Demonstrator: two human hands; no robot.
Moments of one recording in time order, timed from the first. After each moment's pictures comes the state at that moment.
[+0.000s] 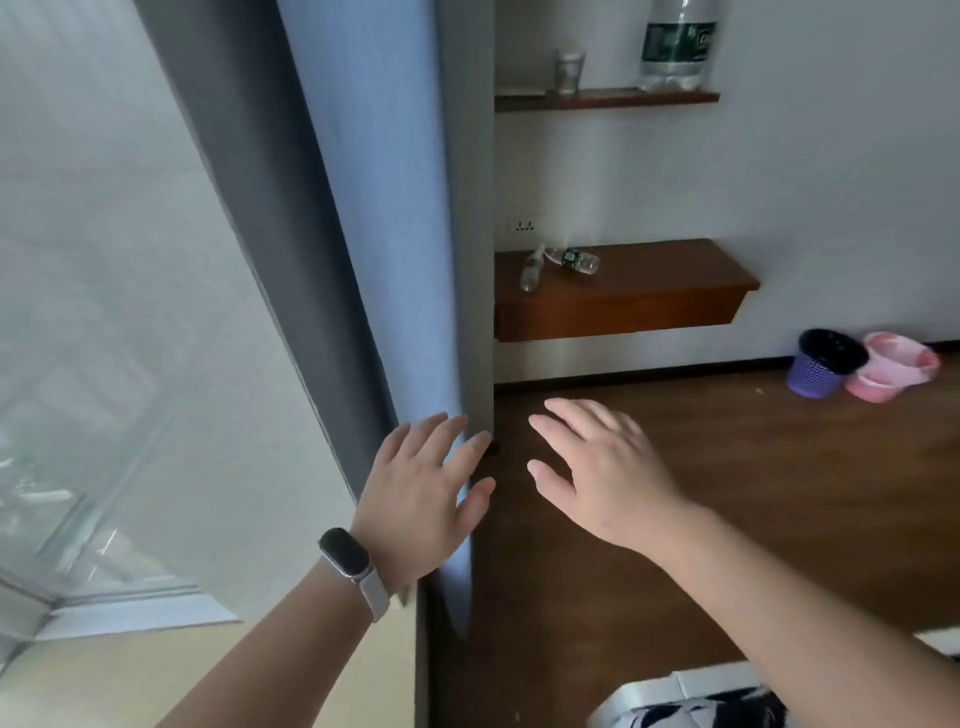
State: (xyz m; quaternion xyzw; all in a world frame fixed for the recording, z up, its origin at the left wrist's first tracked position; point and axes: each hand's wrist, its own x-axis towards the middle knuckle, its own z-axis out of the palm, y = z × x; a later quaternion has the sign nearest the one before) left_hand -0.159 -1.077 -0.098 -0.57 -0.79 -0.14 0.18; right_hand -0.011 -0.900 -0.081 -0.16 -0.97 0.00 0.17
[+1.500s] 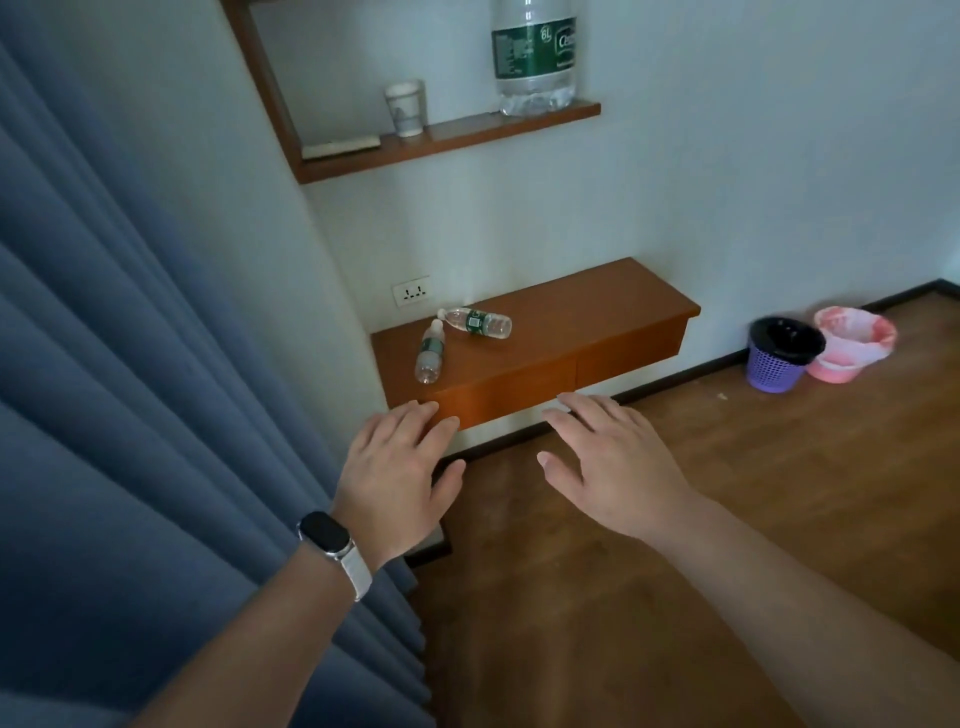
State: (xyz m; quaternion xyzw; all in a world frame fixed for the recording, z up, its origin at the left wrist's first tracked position) left_hand -0.316 -0.659 -0.073 -0.61 -0.77 -0.09 0.16; right_hand -0.110 -0.515 -0.078 -0.31 -0.94 0.05 0.11
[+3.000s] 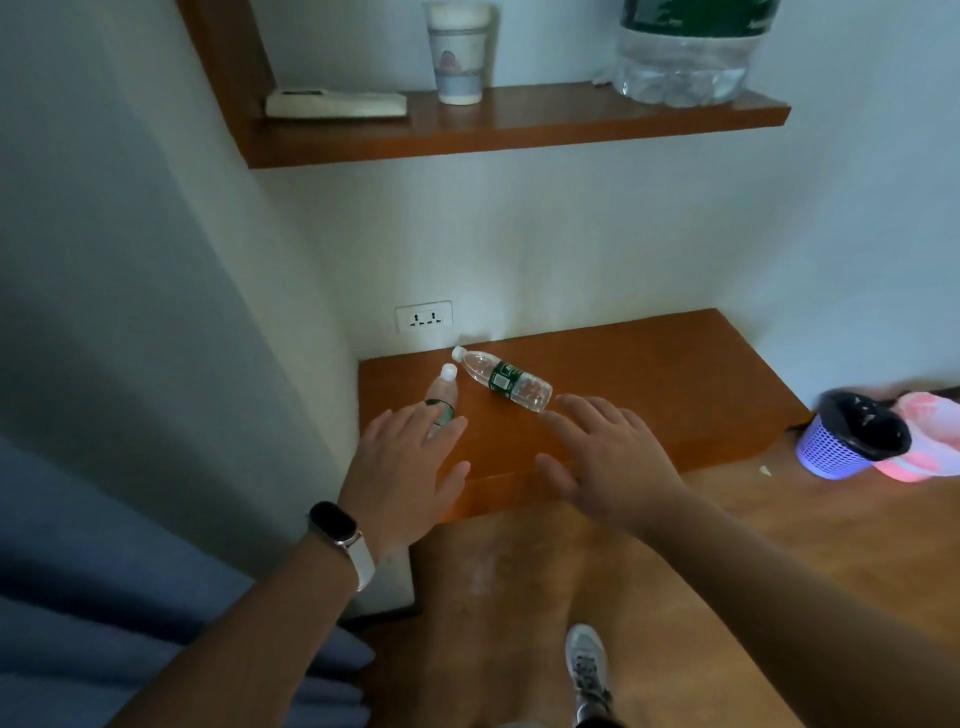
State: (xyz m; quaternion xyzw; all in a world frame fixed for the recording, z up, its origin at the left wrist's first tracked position) left_hand -0.558 -0.389 -0.142 -0.57 -0.82 -0.09 0.06; right_hand -0.369 -0.226 -0.110 -0.24 -0.97 0.04 0.00
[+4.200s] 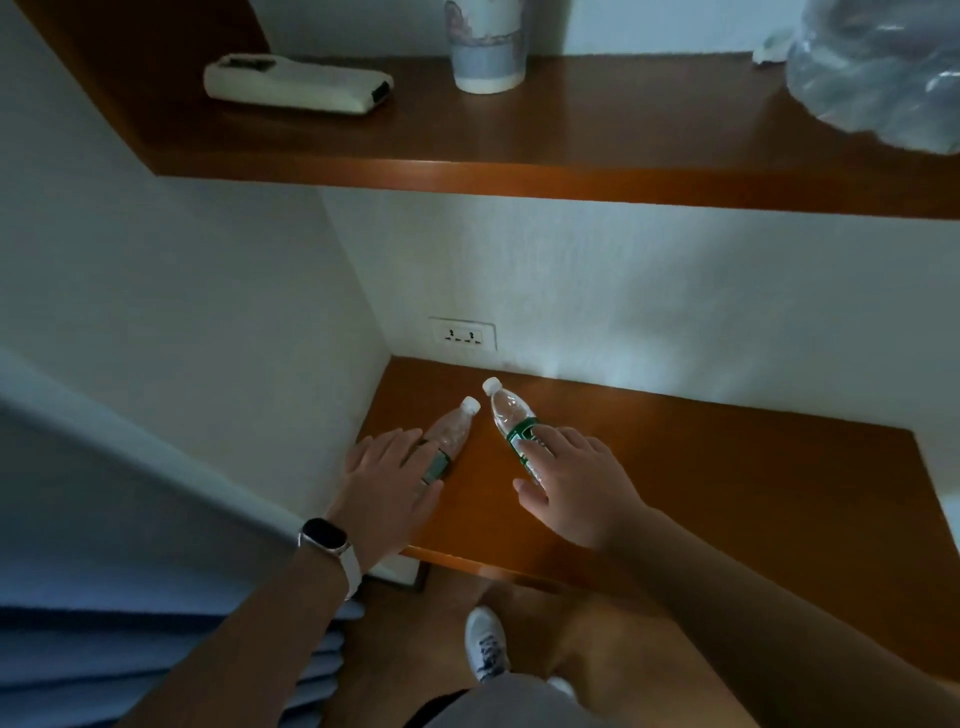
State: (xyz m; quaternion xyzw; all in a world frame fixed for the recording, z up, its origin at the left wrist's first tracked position) left_hand -0.608 -0.236 -0.211 -0.36 -0.93 -0.02 0.03; right_hand -0.507 0.003 -0.208 0.00 -0.99 0.11 -0.02
